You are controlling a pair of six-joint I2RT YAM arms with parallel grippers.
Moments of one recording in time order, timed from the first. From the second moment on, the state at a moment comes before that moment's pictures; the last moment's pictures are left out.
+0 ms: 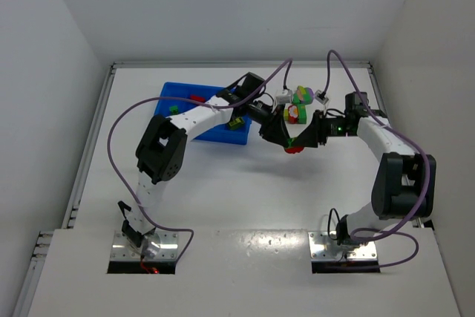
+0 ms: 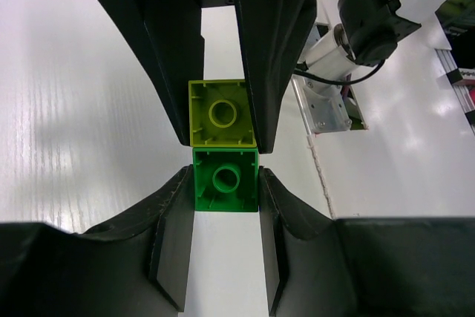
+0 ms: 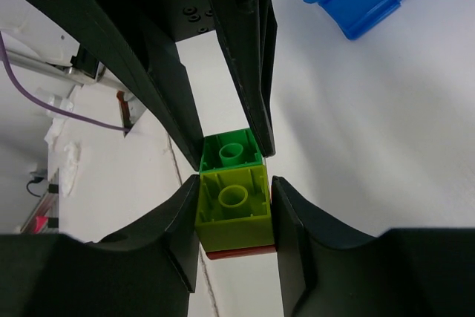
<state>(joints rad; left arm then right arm) -0.68 2.14 1.76 -0.34 1.17 0.22 -0.09 1.54 0.98 -0.63 -1.24 -0.44</state>
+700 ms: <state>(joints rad) -0.72 2.11 1.76 -0.48 1.11 0.38 -0.11 1.56 1.01 -0.33 -1.29 -0.11</state>
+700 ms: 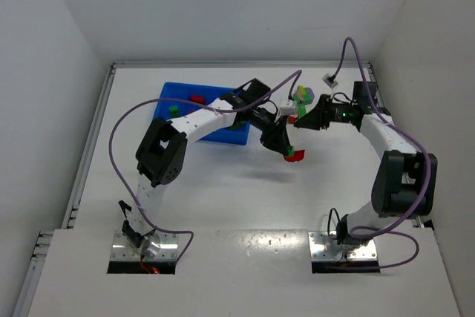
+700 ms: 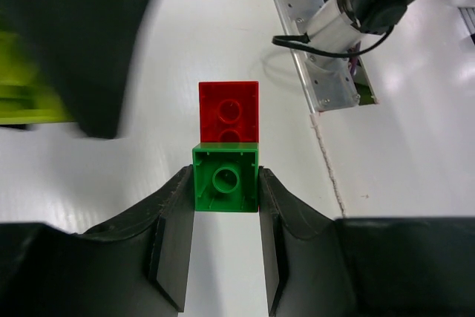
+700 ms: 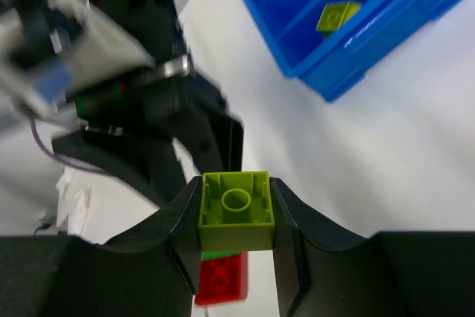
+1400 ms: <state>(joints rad) -0.57 1.47 1.16 -0.35 0.83 0.35 0.02 1.73 1.21 0.07 -1.10 0.23</state>
